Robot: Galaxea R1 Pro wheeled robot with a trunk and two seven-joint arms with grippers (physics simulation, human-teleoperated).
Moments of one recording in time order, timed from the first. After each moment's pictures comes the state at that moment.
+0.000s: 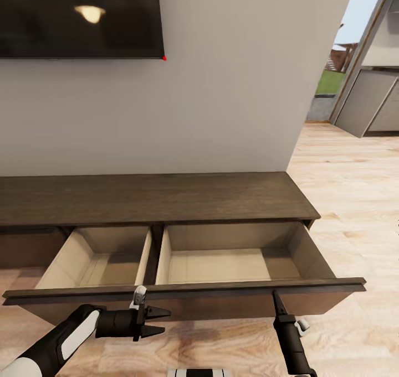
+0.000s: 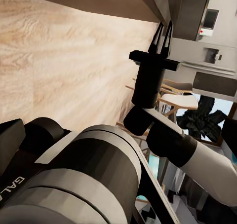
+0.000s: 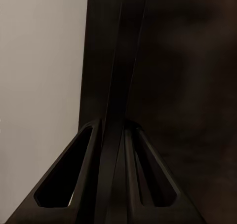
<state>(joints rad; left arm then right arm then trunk) -0.51 0.31 -0.53 -0.72 0.93 0.93 -0.99 -0.39 -0.02 -0.06 -0.27 -1.44 -0.09 1.24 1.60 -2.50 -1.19</state>
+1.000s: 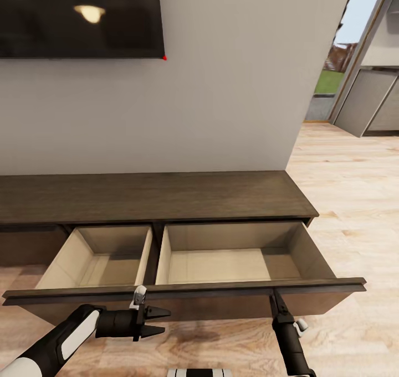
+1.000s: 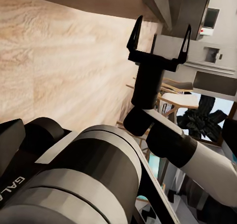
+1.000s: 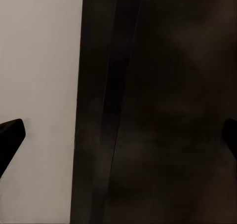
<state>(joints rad) -0.51 0.31 -0.53 -0.72 0.93 0.93 -0.99 -0.39 -0.02 -0.05 -0.27 -1.45 -0.09 1.24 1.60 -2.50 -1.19</state>
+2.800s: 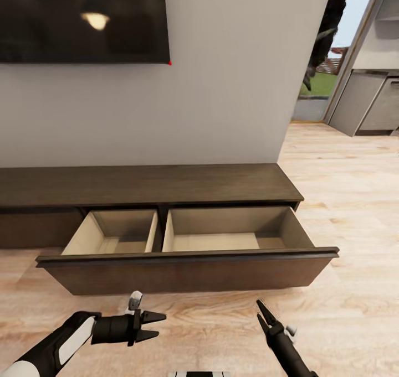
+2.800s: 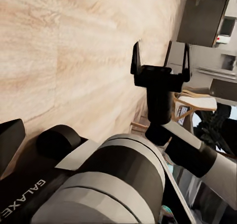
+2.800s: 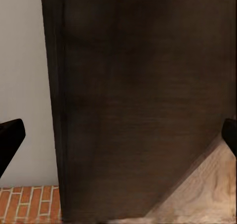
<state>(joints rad) -0.51 0.31 -0.52 -0.63 0.92 0.86 -0.97 -0.39 -0.07 -0.01 -0.23 -1.16 0.08 1.12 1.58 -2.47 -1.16</state>
